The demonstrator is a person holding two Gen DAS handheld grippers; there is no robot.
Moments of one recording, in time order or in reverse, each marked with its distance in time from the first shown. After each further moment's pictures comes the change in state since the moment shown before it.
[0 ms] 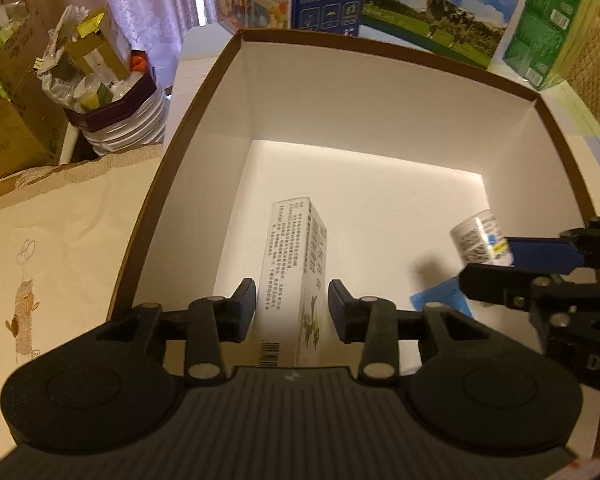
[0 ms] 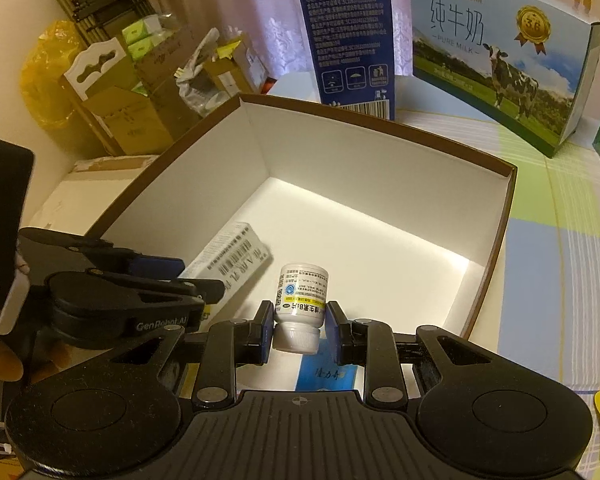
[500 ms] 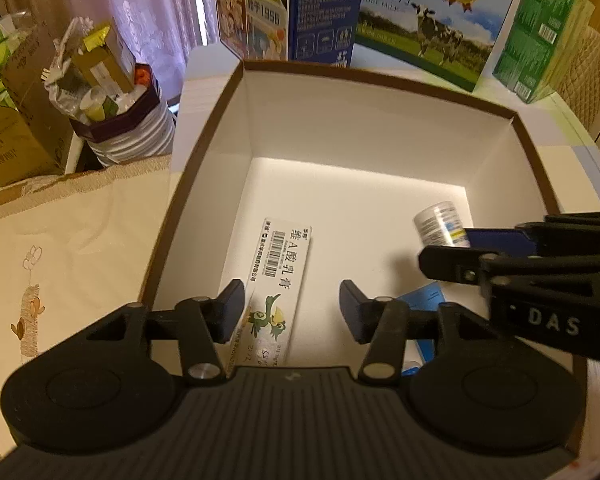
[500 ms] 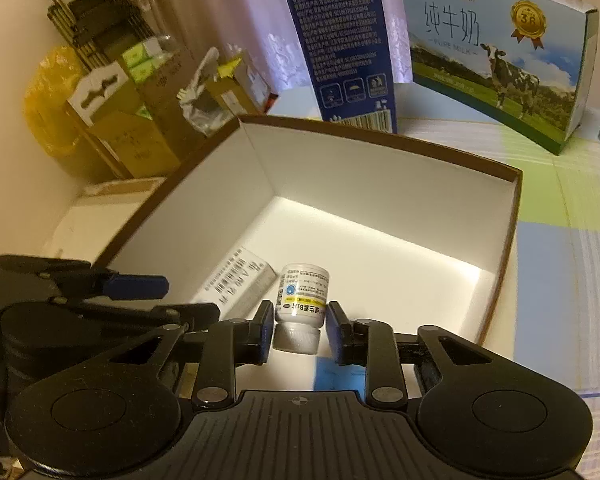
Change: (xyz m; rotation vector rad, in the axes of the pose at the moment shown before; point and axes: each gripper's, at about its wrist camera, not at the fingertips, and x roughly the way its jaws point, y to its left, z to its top) left arm -0.031 -0.003 0.000 -0.004 -0.039 0.003; right arm -0.002 -0.006 0.007 0.062 -0.060 0.053
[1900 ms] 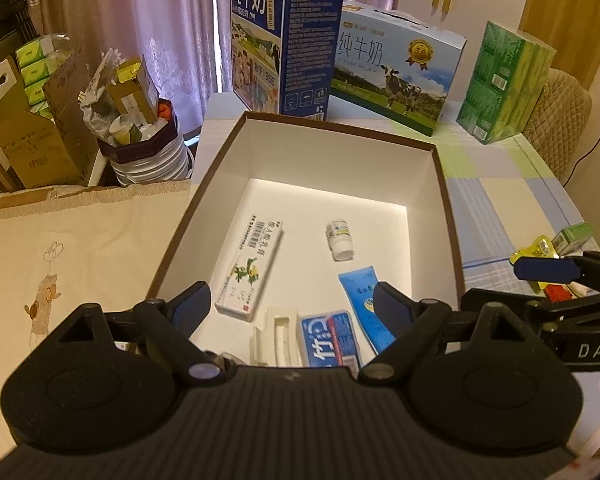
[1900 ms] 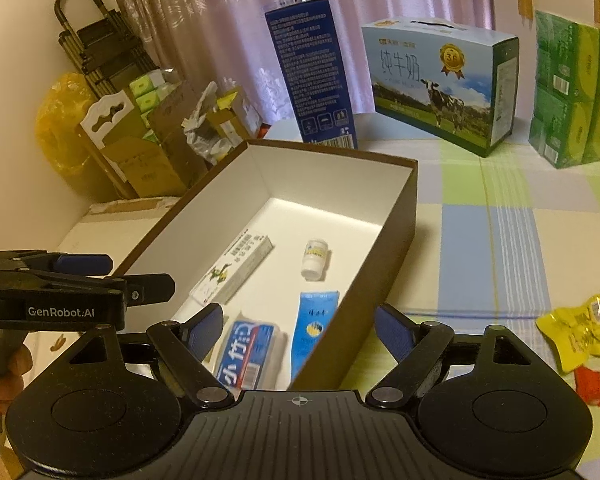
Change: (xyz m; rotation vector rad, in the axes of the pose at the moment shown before) left arm -0.122 -0.035 -0.057 -0.062 -0.146 0.001; right arm -0.137 0.008 -0.069 0.002 -0.083 -0.038
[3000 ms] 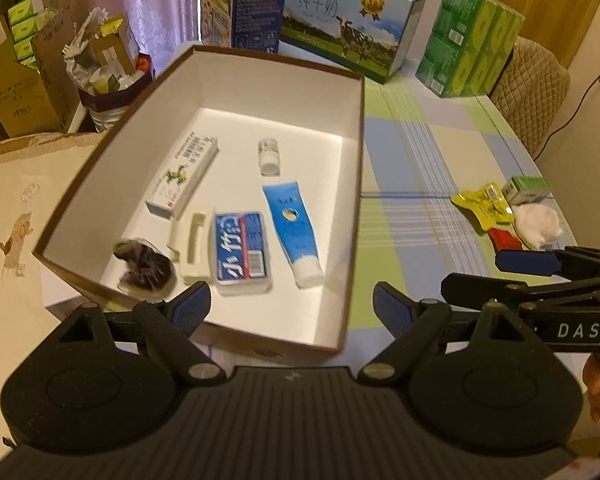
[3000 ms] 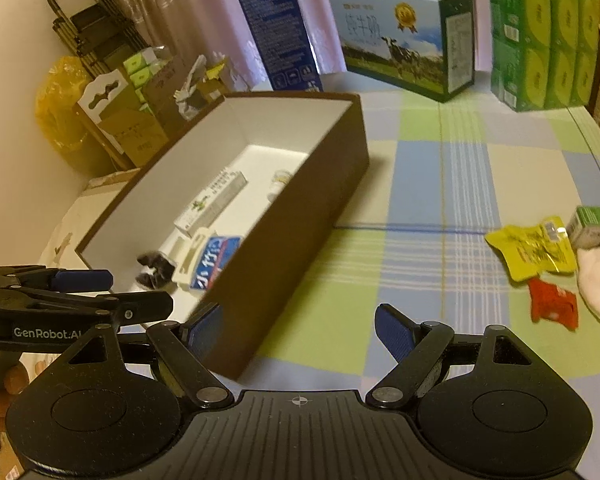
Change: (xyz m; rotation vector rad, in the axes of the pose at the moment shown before) left arm -0.030 -0.075 -0.065 -0.044 0.107 -0.057; right arm -0.058 -0.048 -0.060 0.040 0.093 -0.002
